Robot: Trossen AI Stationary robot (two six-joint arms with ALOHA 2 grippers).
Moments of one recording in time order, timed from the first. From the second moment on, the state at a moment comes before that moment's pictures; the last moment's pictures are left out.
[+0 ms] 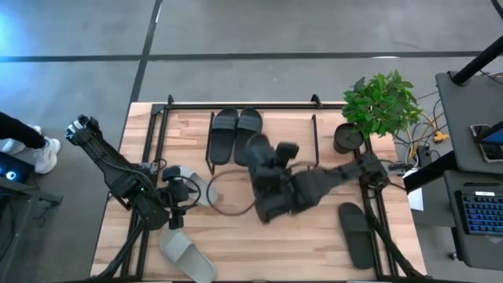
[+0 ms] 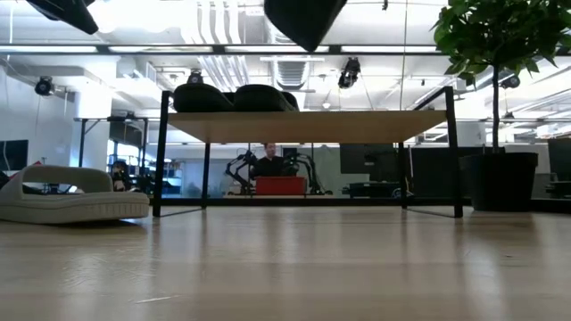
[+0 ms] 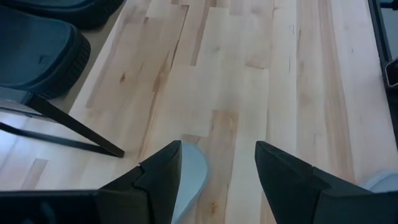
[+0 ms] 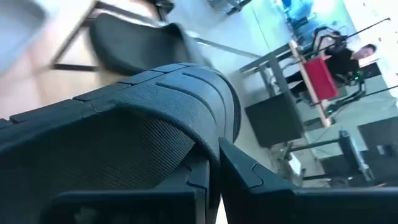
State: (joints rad) left arm -0.77 1.09 1.02 -0.95 -0.61 -0.80; right arm 0.37 2.08 2.33 -1.57 1.08 0.37
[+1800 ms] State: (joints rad) left arm -0.77 1.09 1.02 -0.95 -0.61 -0.83; right arm -0.01 1.97 1.88 -1.33 0.85 0.20
